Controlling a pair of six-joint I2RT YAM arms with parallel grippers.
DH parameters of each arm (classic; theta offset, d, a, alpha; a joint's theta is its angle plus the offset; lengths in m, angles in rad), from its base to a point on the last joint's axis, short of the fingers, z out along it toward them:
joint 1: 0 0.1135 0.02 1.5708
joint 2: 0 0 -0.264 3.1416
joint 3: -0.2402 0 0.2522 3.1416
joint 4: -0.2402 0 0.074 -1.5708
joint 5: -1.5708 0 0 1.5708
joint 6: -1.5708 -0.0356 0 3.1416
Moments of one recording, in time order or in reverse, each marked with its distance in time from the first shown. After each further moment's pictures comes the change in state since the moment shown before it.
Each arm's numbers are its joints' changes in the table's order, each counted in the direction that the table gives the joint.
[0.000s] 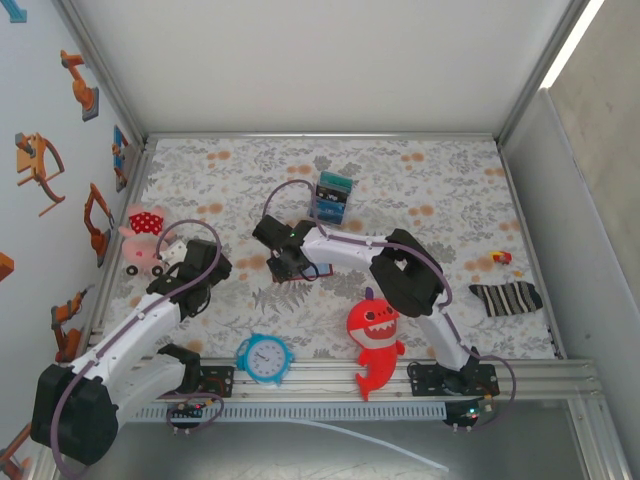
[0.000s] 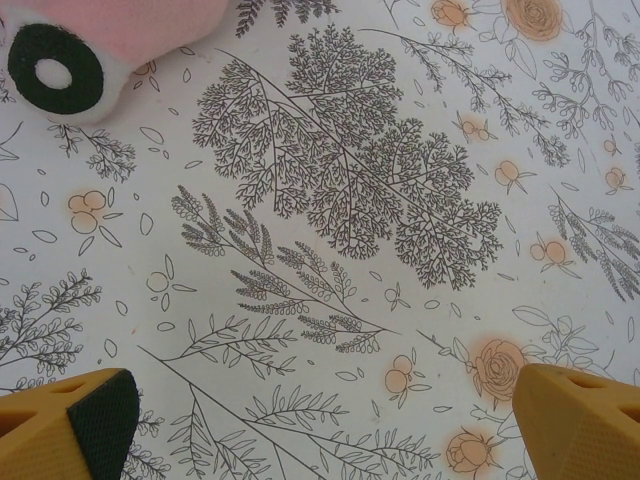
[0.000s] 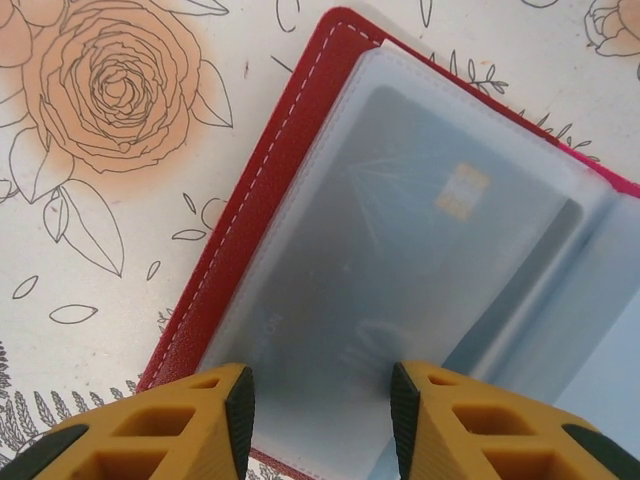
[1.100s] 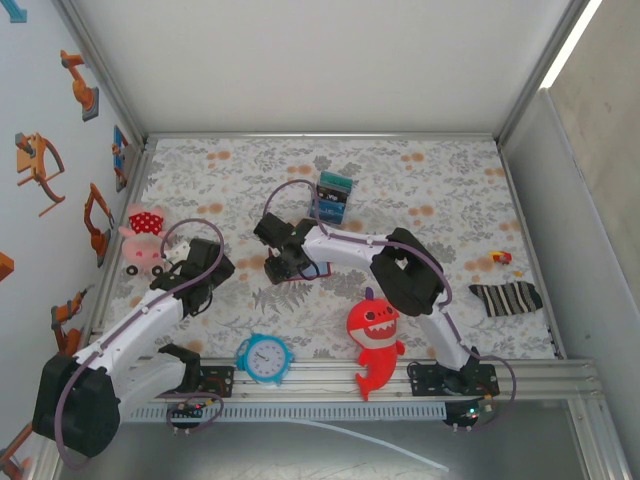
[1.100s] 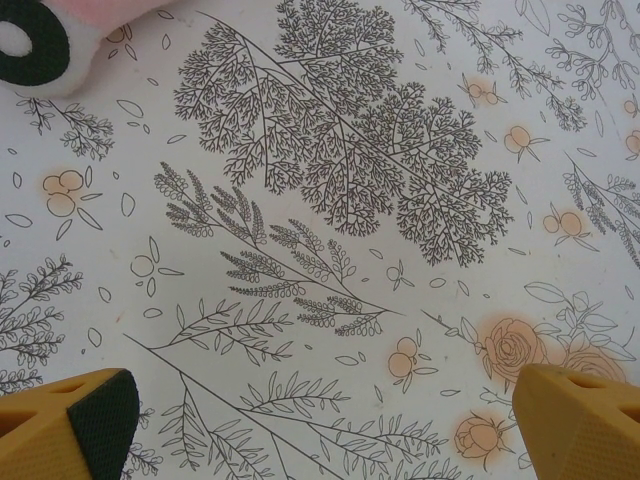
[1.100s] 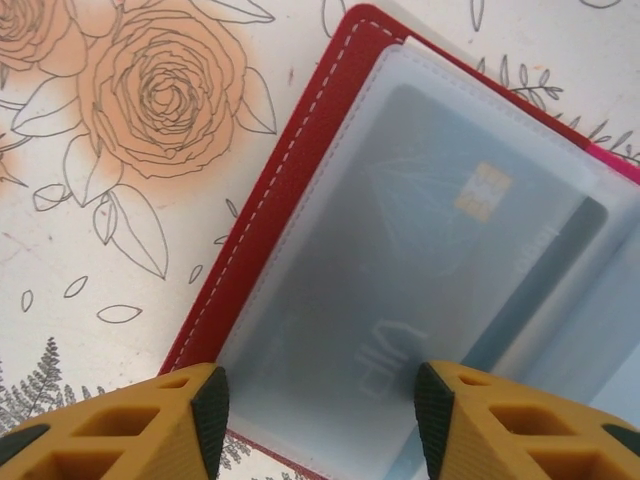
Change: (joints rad) left arm 0.000 -0.047 -0.003 0.008 -0.037 -0.018; right arm -0.009 -0.004 0.003 0.021 0.074 -0.003
